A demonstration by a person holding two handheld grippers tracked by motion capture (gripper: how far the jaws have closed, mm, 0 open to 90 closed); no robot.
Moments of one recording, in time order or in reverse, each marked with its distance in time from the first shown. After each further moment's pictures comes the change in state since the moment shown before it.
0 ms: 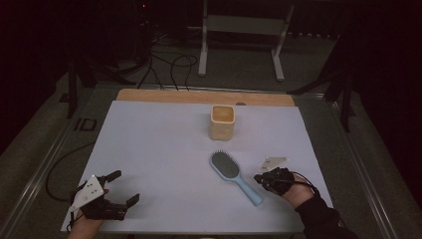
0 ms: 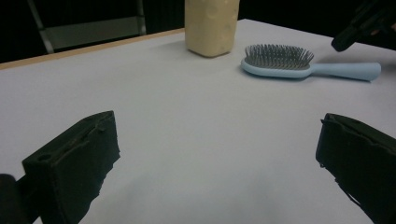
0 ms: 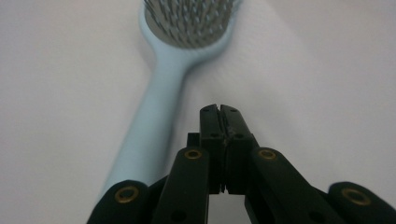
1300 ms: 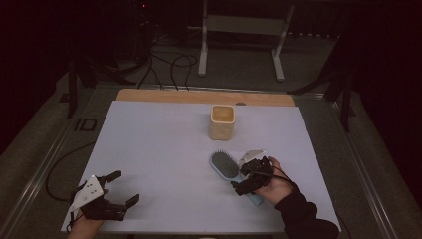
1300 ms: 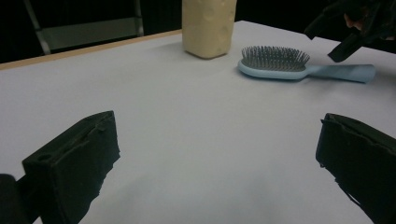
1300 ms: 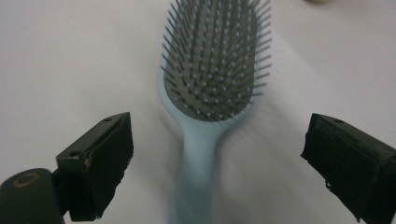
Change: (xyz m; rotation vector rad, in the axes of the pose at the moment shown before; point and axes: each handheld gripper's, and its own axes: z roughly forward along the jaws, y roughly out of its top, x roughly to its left) left arm 0.000 0.001 -0.001 -0.007 -0.011 -0.005; right arm 0.023 0.049 0.028 0.059 -0.045 0.105
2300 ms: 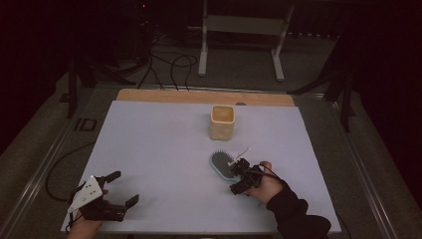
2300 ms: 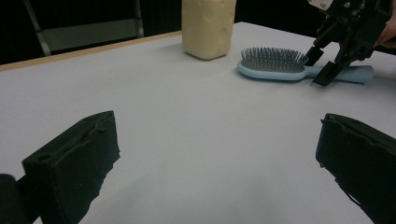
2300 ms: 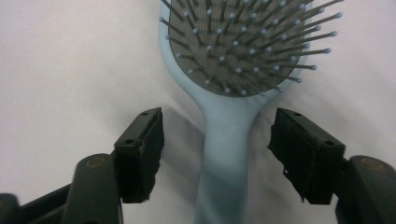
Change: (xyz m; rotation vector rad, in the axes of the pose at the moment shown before) left arm 0.000 0.000 -0.002 -0.002 0.000 -0.003; right arm 0.007 0.007 0.031 0.239 0.048 0.090
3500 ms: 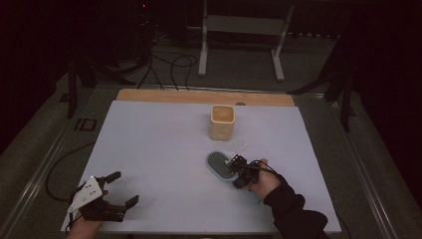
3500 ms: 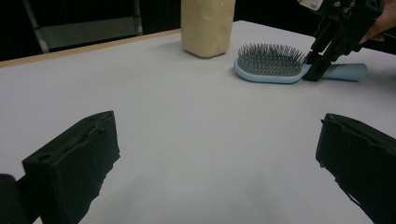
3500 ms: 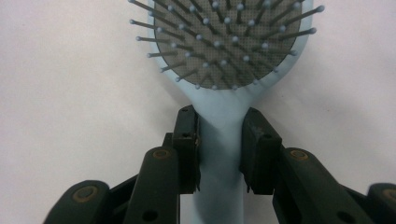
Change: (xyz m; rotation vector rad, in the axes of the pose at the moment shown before) left arm 0.000 -0.001 0.000 0.007 -0.004 -0.001; right arm -0.003 0.011 0.001 0.066 0.020 -0.030
